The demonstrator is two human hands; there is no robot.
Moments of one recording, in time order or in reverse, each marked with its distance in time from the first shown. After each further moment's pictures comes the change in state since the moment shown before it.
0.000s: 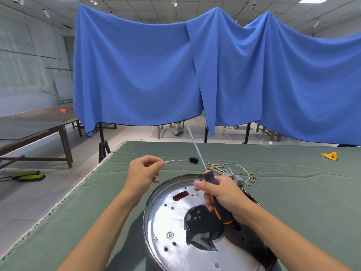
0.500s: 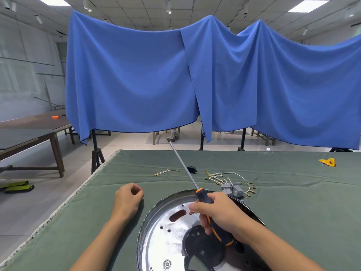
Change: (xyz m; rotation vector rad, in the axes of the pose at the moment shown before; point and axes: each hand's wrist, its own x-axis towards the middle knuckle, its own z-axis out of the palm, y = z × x) left_hand 0.045 -0.087 -0.021 0.560 0.134 -0.057; right_hand 0.004 -0.005 0.006 -0.165 -0.058 0.071
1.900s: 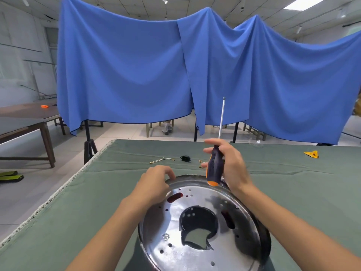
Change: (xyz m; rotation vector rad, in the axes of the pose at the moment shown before) left_hand -0.065 0.098 -0.014 0.278 -0.401 0.235; right_hand 0.000 -0.028 -0.022 0.103 0.489 -0.386
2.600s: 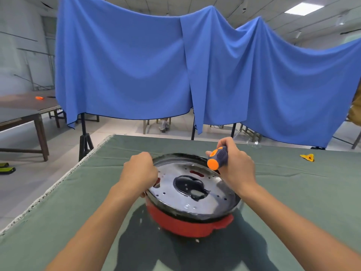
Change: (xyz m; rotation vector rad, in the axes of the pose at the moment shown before) left_hand -0.004 -0.002 -0.035 0.057 0.107 -0.217; right_hand 0.017 0.024 -0.011 -0.922 0.150 -0.227
